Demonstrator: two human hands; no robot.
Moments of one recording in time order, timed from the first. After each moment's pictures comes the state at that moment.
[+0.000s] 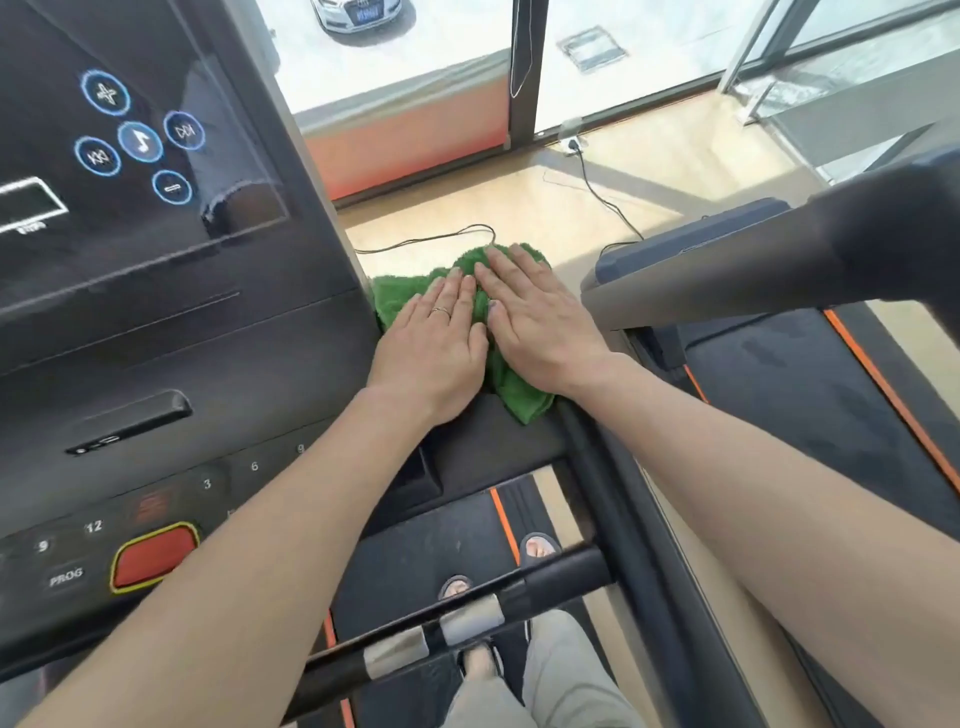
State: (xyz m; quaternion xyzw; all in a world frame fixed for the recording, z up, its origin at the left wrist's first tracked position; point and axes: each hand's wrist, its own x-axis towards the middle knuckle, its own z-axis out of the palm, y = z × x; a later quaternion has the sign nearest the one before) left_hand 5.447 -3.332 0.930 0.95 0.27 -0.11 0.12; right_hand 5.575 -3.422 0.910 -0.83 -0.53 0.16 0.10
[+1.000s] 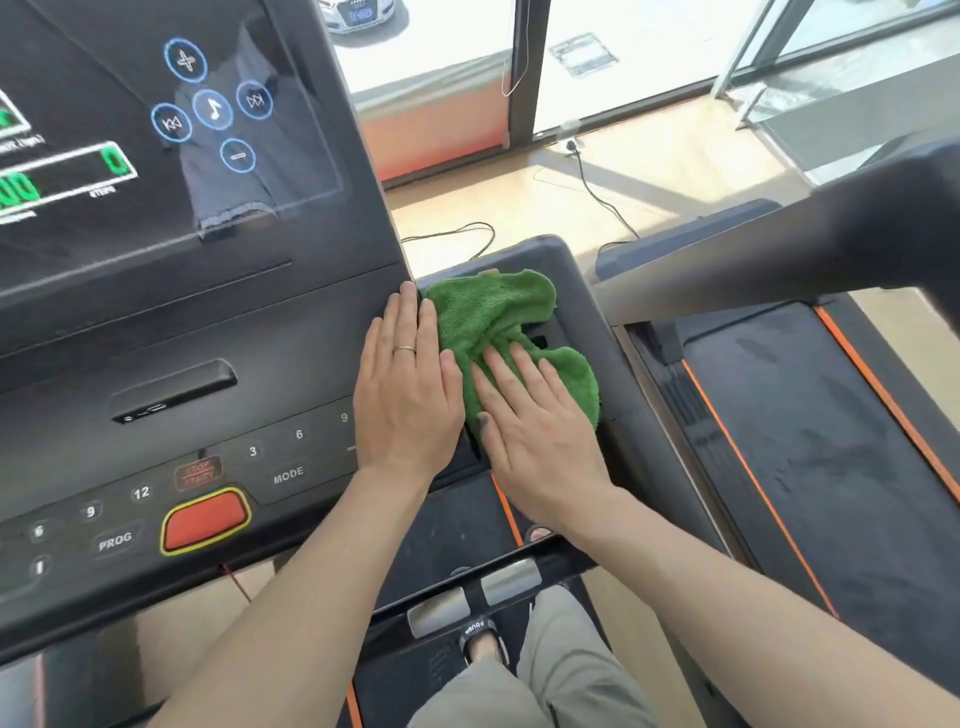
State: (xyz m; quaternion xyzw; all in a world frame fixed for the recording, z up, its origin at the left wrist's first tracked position) left_hand 5.359 -3.352 0.906 0.93 0.34 0.15 0.05; right_hand 5.440 -3.486 0.899 -0.84 -0.53 0.09 0.06
